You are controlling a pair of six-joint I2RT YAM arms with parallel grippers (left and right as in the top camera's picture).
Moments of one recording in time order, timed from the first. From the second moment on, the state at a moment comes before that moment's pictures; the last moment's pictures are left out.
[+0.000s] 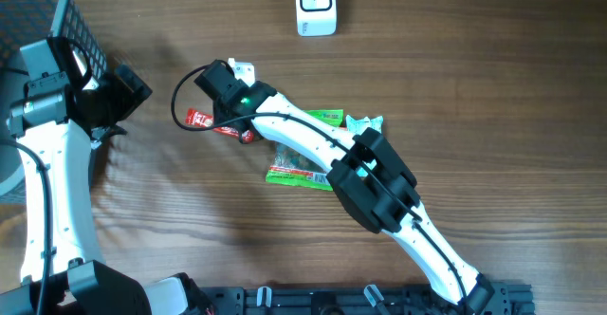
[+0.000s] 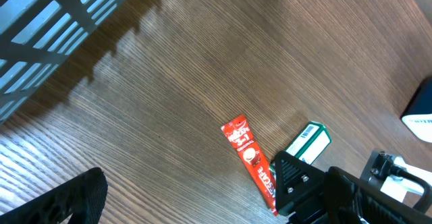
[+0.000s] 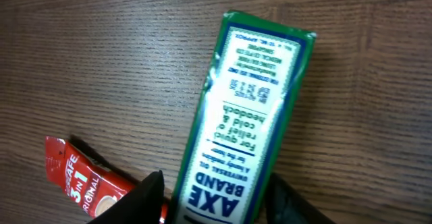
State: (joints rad) left arm 0.34 1.48 1.29 -0.90 0.12 -0.44; right arm 0.87 2.49 2.05 -0.63 0.12 0.78
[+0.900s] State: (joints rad) left arm 0.34 1.48 1.29 -0.90 0.12 -0.44; right arm 0.77 2.45 2.05 -0.67 -0.08 0.69
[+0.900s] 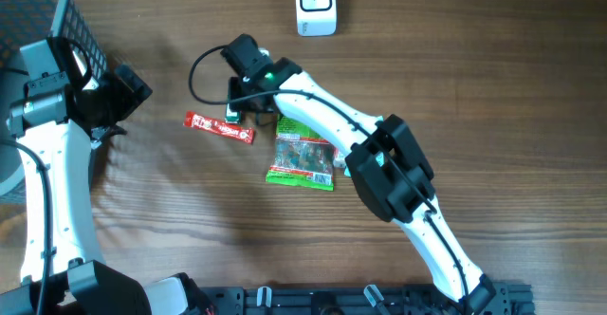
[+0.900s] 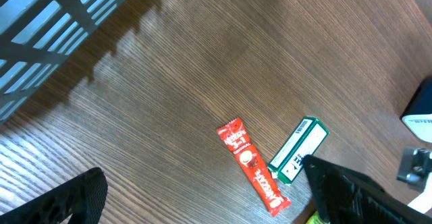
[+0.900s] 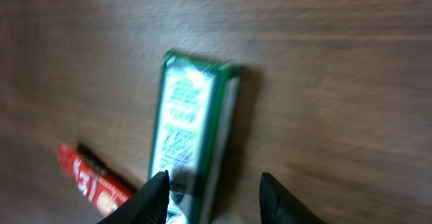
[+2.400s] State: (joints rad) left arm 0.34 1.48 1.29 -0.90 0.12 -0.44; right arm 0.91 2.45 1.96 -0.57 0.28 0.47
